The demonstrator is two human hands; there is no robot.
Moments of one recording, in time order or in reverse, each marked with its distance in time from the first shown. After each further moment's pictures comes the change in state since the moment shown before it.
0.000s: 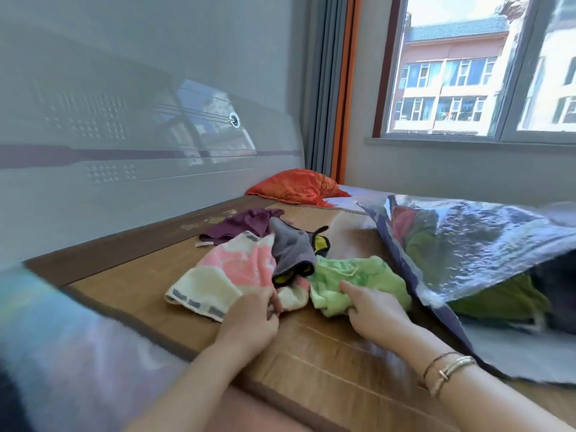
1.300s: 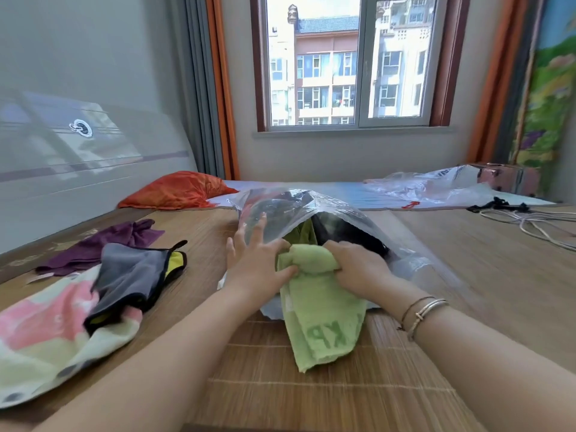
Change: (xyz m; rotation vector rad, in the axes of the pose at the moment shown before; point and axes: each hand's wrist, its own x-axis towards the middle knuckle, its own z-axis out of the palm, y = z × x) left_hand -0.007 0.304 0.071 0.164 -0.109 0.338; right_hand -0.140 0.236 -0.104 0.013 0.209 0.185
